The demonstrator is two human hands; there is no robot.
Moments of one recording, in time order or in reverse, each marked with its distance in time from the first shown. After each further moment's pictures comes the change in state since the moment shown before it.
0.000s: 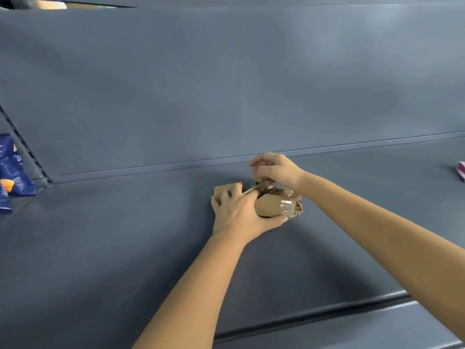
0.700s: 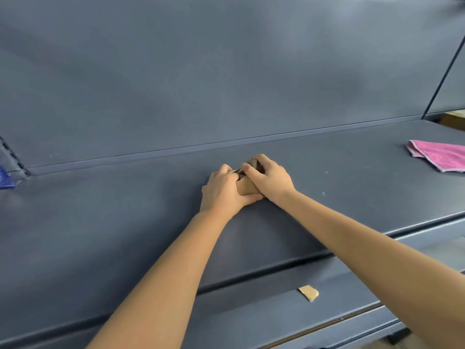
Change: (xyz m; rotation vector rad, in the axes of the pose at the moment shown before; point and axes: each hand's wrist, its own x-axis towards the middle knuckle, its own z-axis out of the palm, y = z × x) left_hand -0.012 0.002 -0.008 -0.224 0.049 0.078; right_hand -0.055 0.023 0.033 -0.164 0.373 0.071
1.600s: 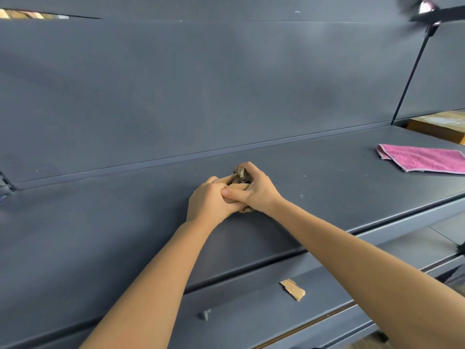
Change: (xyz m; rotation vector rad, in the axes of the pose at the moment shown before) left_hand -0.015 0.008 -0.004 -0.061 0.041 0.075; right_hand -0.028 0.001 -0.018 0.293 -0.104 -0.101
